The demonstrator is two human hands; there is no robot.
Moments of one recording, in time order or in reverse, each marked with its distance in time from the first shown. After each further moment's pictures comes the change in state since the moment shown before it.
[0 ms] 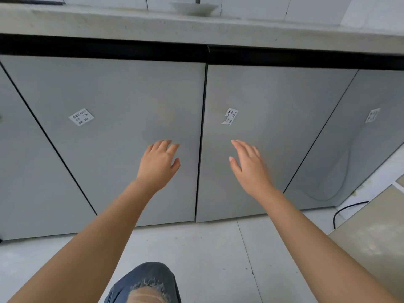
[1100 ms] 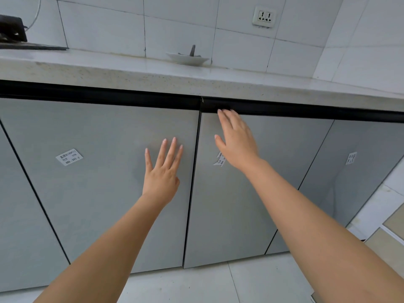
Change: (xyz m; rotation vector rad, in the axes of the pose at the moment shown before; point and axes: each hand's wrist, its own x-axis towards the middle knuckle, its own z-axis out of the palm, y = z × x) left_hand 0.068 0.010 0.006 0.292 0.133 0.002; right_hand 0.122 -0.037 -0.076 -0.157 0.237 -0.167
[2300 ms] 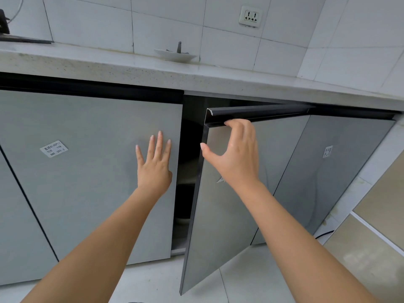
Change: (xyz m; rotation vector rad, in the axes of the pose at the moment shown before) left_hand -0.002 0.028 -0.015 -0.048 -0.077 -0.114; right_hand -0.073 -0.010 -0.027 0.137 0.490 0.063
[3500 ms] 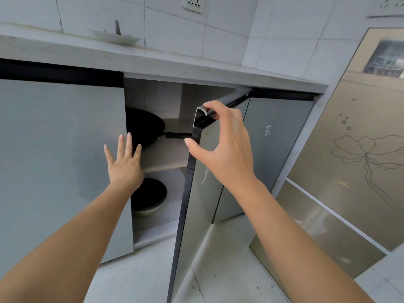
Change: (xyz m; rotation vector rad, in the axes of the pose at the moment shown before) left_hand -0.005 0.049 0.022 0.026 -0.135 0.065; right_hand -0.029 0.002 -0.107 0.038 -0.094 0.051
